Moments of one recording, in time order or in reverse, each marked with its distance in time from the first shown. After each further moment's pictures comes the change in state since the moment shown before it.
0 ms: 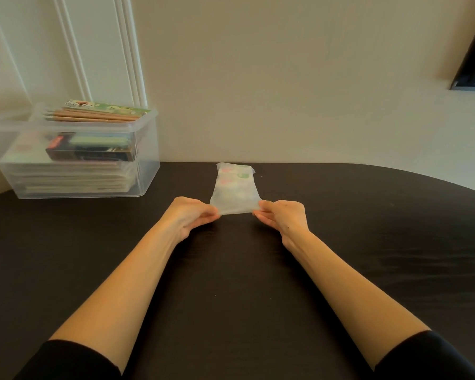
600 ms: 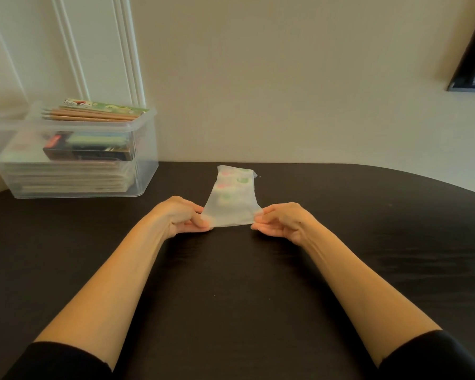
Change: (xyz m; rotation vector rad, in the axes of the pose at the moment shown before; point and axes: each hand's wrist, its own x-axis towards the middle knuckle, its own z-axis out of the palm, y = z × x) left_hand -0.001 0.012 -0.016 0.231 -0.110 -0.132; right_hand -0.010 -0.016 -0.014 -0.237 -0.243 0.180
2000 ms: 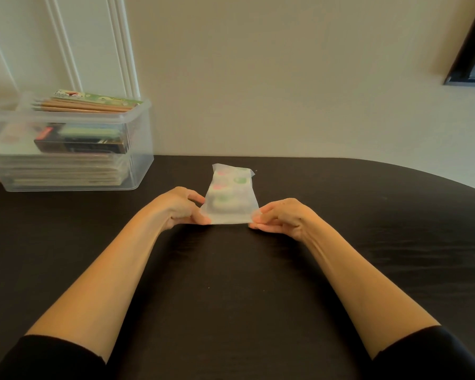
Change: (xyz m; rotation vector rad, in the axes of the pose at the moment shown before) left_hand -0.006 0.004 0.009 0.292 -0.021 0.075; right_hand -0.004 0.004 -0.009 -0.017 -0.035 0.018
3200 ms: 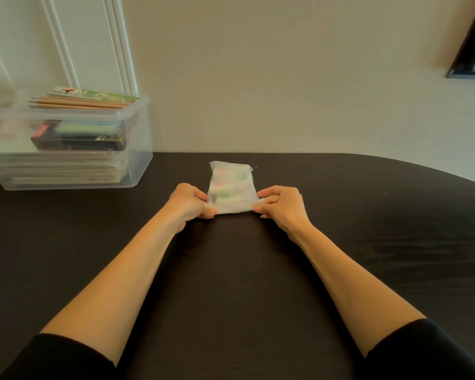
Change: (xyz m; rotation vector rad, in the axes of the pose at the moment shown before) left_hand 0.011 -0.009 0.020 0.020 0.241 0.108; right_hand 0.012 0.014 0.007 -0.287 0.244 -0.454
